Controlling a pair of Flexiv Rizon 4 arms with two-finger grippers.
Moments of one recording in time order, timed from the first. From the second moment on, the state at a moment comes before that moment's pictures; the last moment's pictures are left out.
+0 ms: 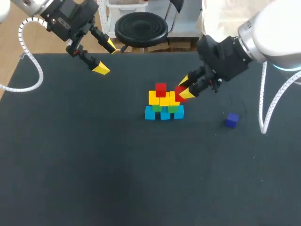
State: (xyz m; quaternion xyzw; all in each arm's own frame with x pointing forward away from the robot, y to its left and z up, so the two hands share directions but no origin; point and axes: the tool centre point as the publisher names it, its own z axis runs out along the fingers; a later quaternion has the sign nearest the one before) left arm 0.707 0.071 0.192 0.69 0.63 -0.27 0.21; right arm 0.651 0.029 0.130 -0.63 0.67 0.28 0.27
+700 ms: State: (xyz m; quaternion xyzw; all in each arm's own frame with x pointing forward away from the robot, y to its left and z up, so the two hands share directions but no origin) left arm 0.707 0.071 0.192 0.69 0.63 -0.27 0.21; right arm 0.661 0.036 0.112 -0.62 0.67 0.30 0.27
